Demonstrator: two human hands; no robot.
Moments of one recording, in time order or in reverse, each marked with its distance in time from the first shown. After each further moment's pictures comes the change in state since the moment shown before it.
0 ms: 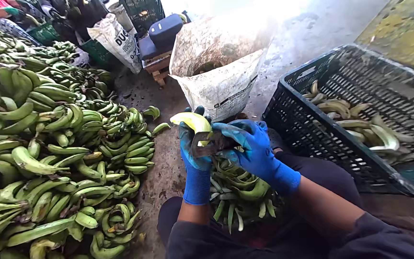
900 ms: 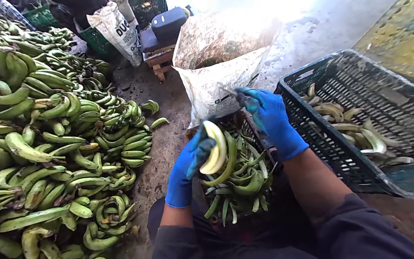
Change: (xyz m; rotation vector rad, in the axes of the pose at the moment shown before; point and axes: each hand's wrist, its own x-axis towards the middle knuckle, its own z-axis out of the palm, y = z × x) left_hand -0.023 0.046 -0.011 0.730 -0.415 -0.420; right_hand 0.046 0.064 -0.030 -0.153 -0.212 0.292
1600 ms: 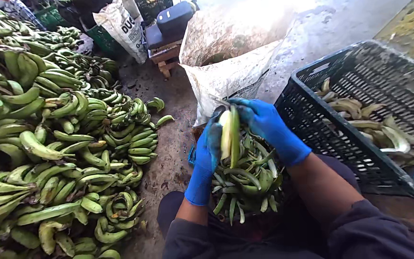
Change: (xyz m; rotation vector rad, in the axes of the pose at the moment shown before) left_hand 0.017 -0.019 0.022 0.083 0.397 0.147; right_hand -0.009 -0.019 0.022 0.152 -0.140 0.021
